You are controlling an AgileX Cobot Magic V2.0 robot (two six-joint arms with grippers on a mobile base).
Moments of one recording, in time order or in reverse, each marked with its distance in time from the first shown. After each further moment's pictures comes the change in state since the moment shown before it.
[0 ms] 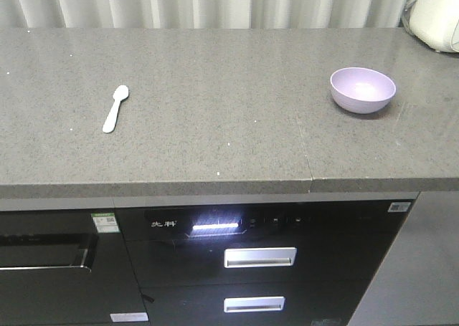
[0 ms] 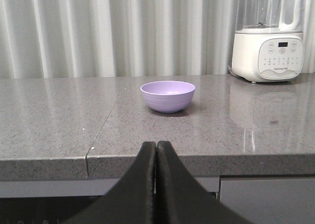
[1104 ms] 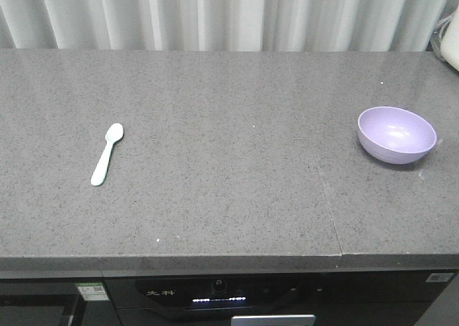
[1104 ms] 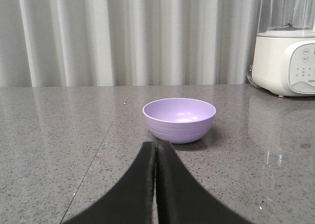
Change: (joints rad) left arm 0.000 0.000 0.000 0.000 0.000 0.000; right arm 0.000 0.000 0.000 0.000 0.000 0.000
